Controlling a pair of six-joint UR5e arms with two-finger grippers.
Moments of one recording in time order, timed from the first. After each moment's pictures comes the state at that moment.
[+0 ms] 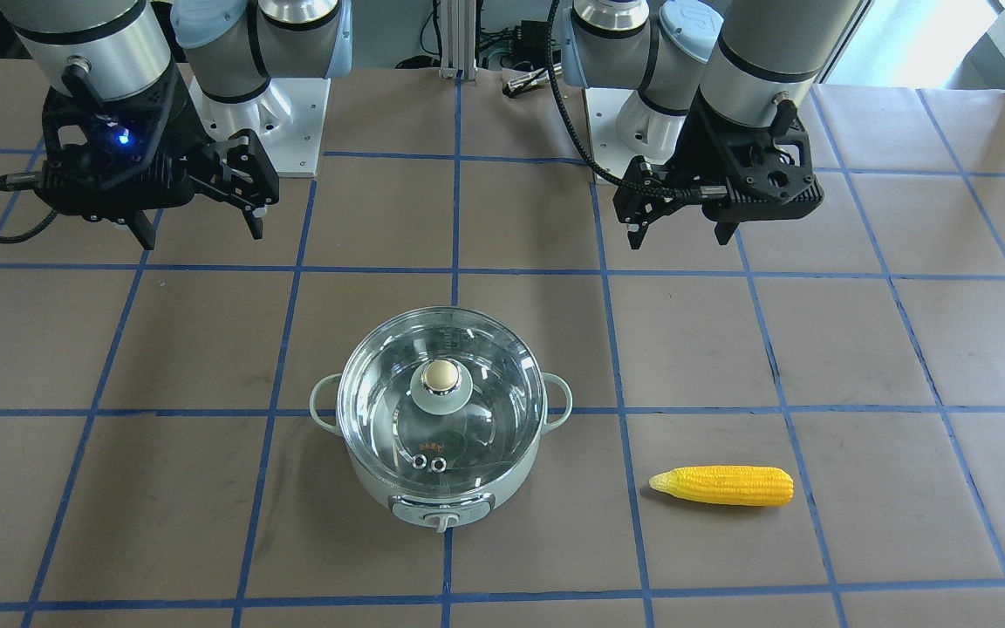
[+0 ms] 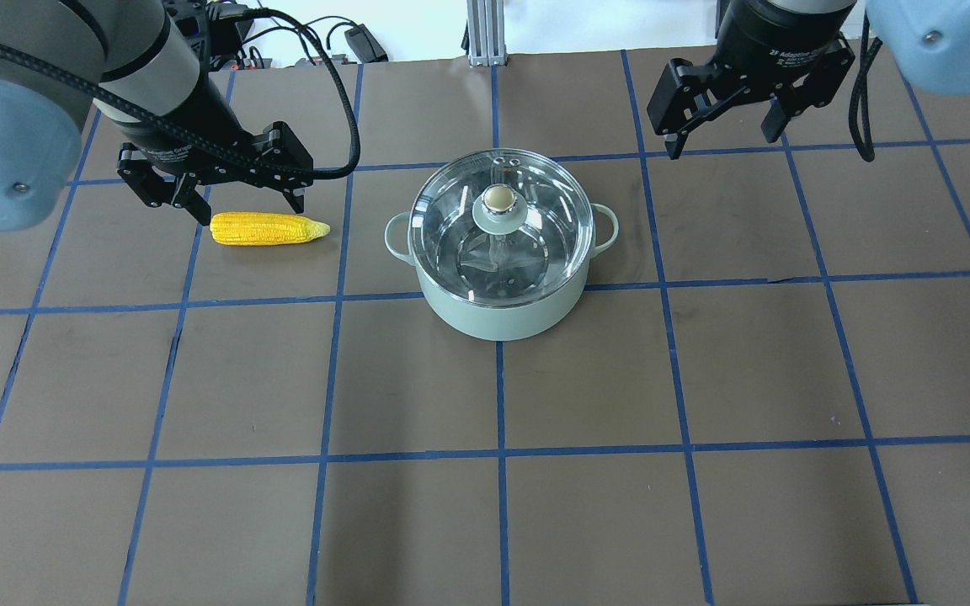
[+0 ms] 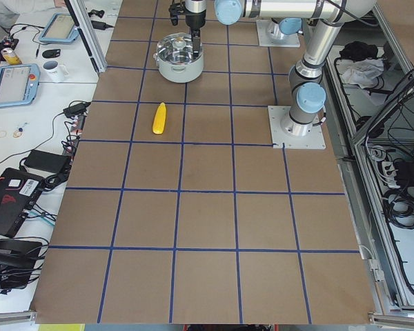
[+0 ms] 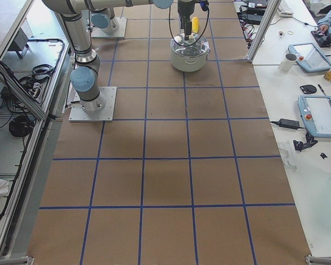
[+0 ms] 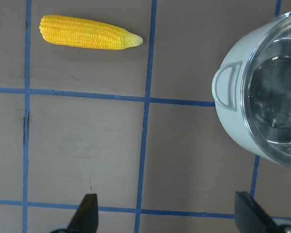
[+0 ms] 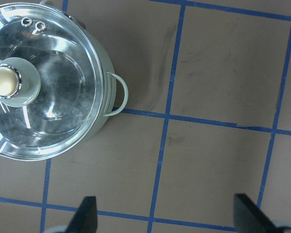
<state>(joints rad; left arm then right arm) -1.60 -1.56 -1.61 -1.50 1.56 -0.12 1.61 -1.51 1.45 -1.56 -1.57 -0.10</state>
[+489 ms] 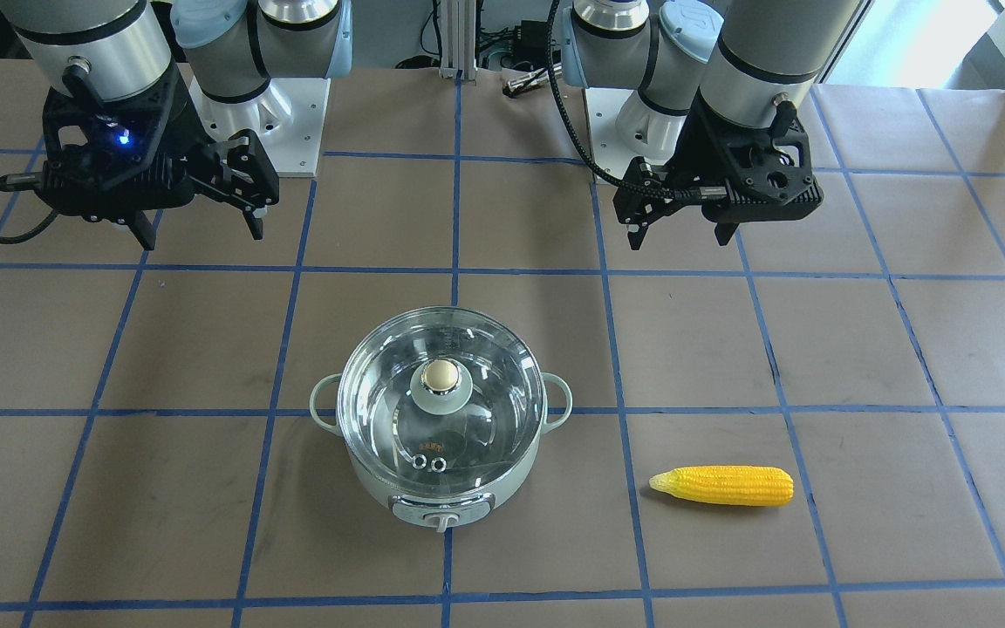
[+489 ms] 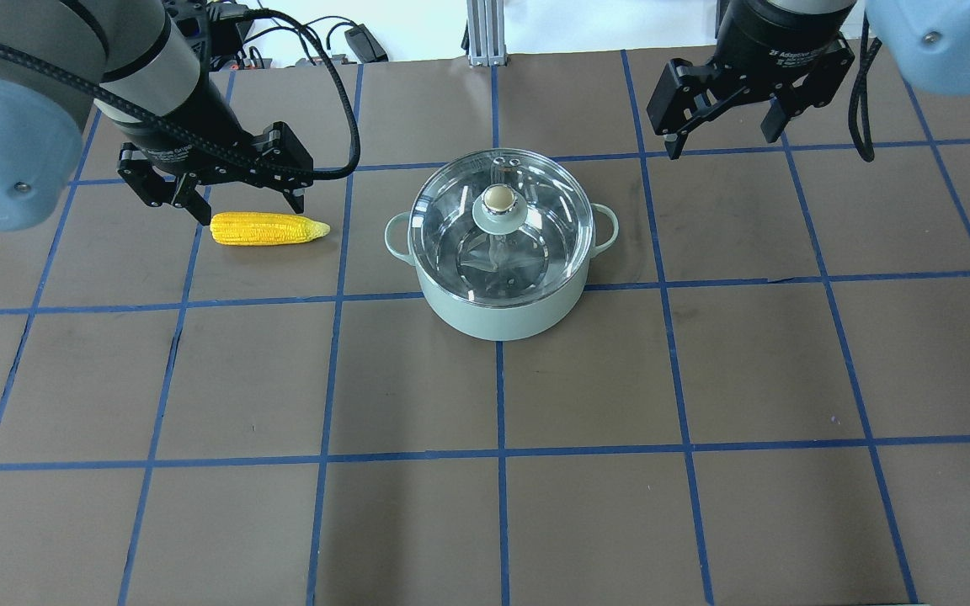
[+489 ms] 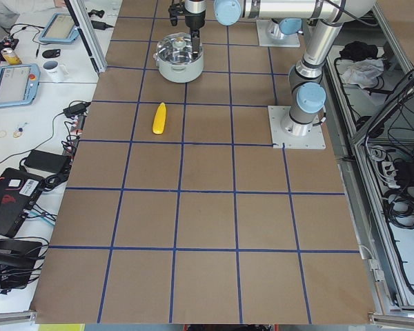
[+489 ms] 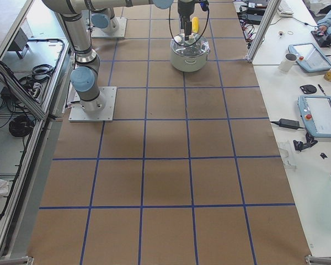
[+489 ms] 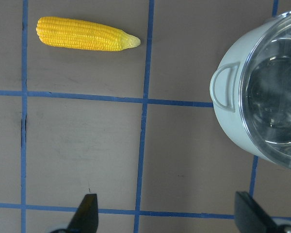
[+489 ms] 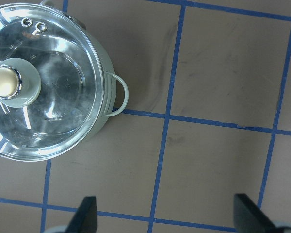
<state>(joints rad) -1.59 -1.56 -1.61 -1.49 1.56 -0.11 1.61 -1.51 1.45 -1.56 -1.57 -0.10</state>
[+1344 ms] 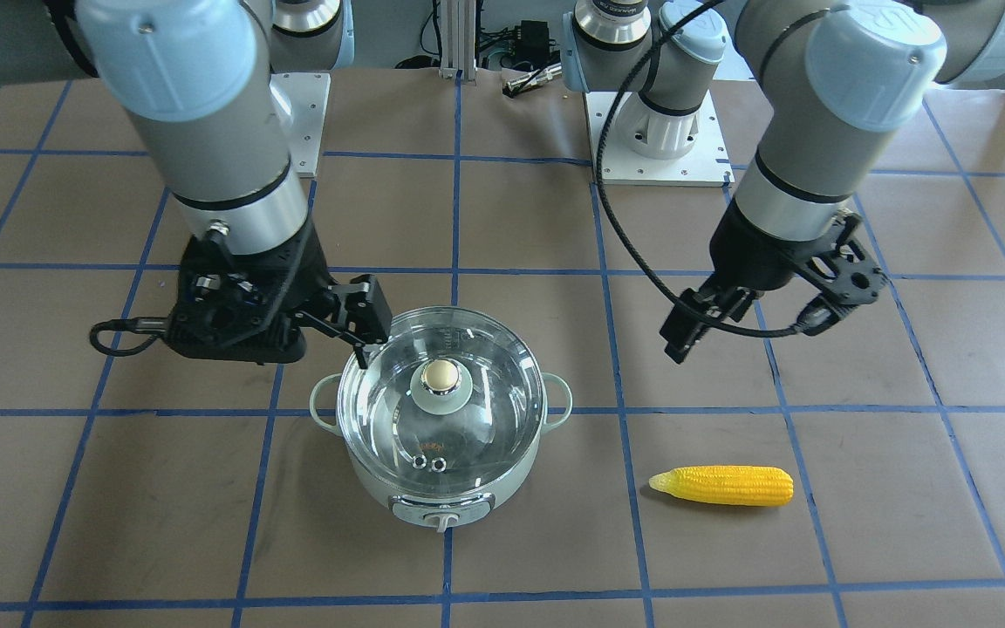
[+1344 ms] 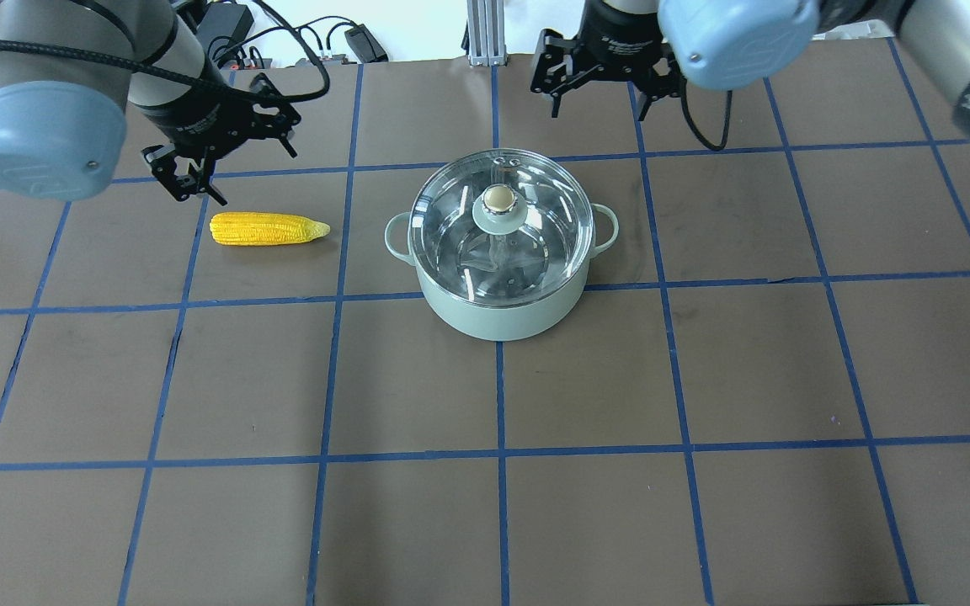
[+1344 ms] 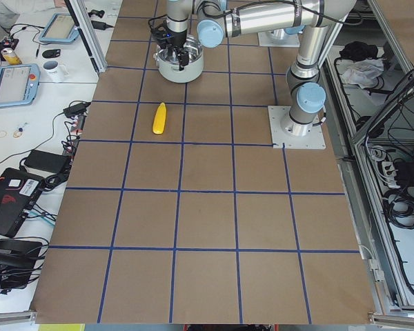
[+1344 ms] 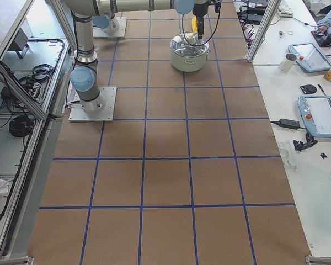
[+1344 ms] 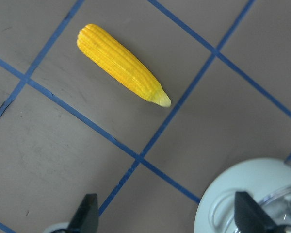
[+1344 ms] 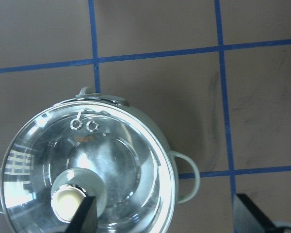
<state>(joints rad) -1.52 -1.69 -1.62 -1.27 1.53 -0.58 1.75 -1.28 1.34 -1.78 -1.55 0.26</state>
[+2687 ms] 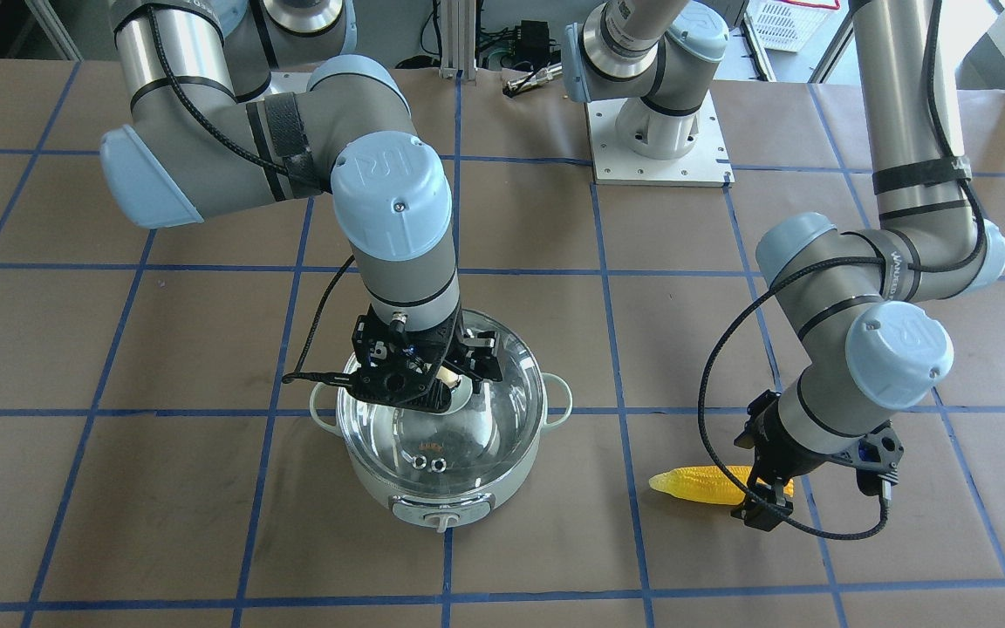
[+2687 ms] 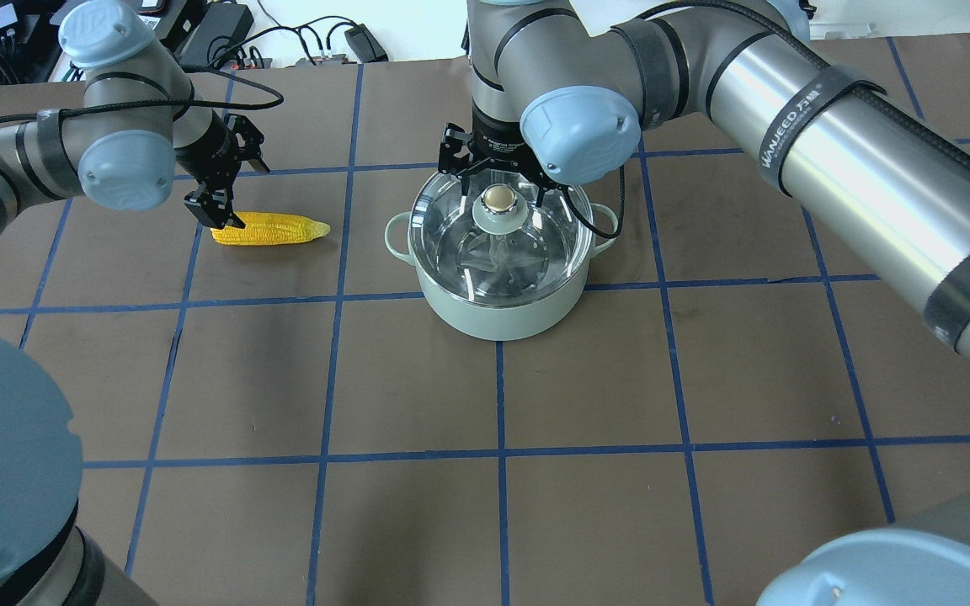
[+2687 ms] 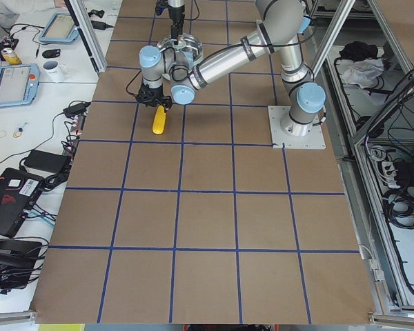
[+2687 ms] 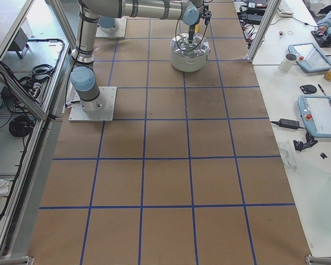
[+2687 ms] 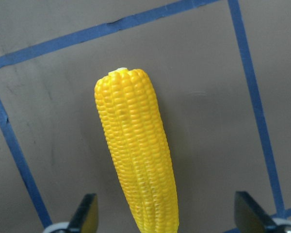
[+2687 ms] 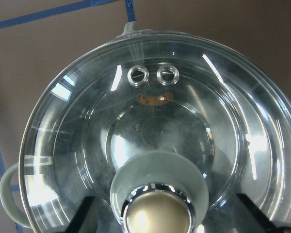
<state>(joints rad) -1.39 -2.07 -1.61 -0.96 1.52 -1.10 1.90 -1.13 1.40 -1.88 -1.52 0.51</state>
